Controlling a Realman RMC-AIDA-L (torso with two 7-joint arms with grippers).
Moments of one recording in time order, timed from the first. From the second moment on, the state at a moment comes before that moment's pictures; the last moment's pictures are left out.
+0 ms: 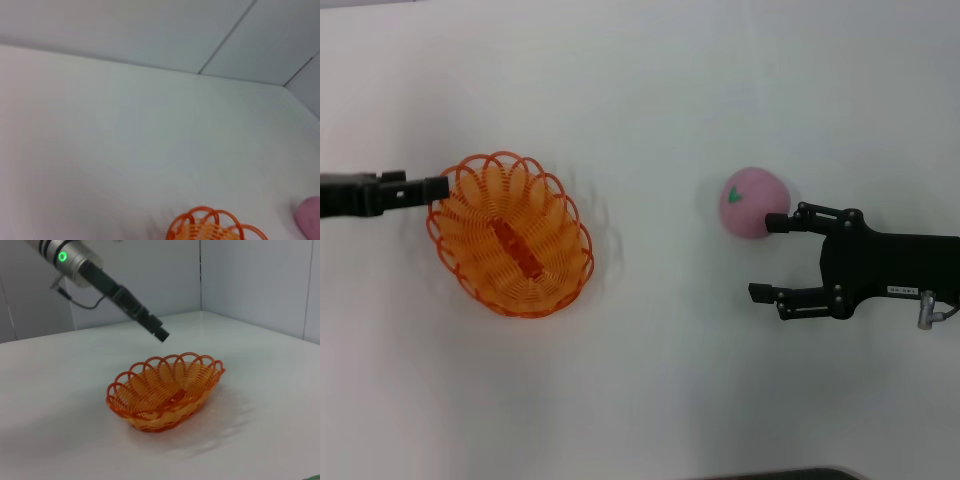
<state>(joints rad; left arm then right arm) -0.43 -2.15 0.60 1.04 2.29 1.55 -2.03 0.38 2.08 -0.54 -0.51 -2.16 -1.58 0.89</state>
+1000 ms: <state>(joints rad) -0.62 -2.16 1.03 1.14 2.63 1.41 -2.20 0.40 2.08 -0.54 -0.51 -2.17 -1.58 0.89</state>
